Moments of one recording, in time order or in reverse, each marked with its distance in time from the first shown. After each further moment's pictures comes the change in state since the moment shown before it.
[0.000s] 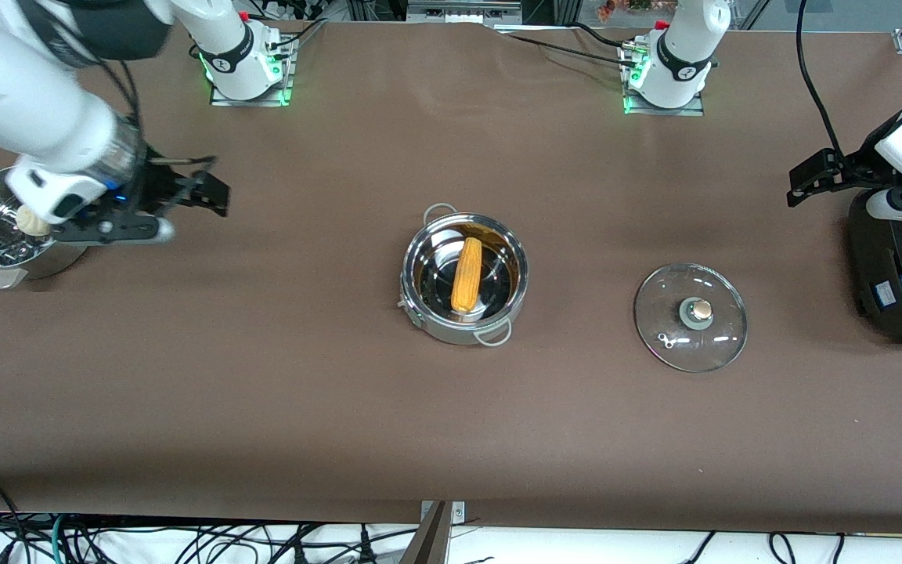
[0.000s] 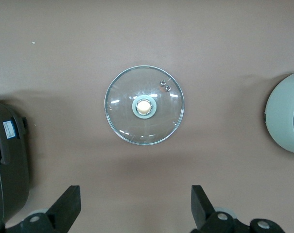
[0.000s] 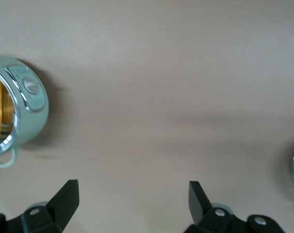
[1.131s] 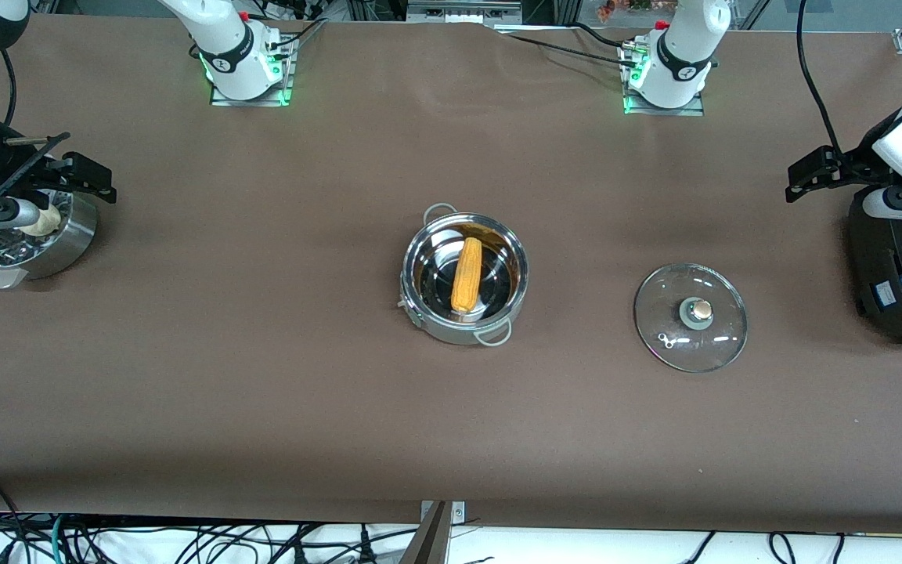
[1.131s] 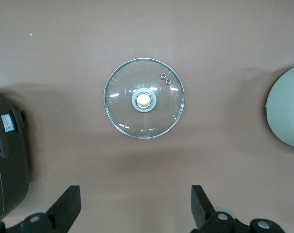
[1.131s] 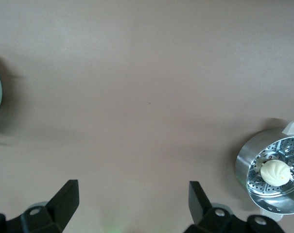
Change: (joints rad) left arm 0.001 0.000 0.000 0.002 0.000 -0.029 0.000; right arm -0.356 -0.043 0.203 -0.013 -0.083 -0.028 -0.199
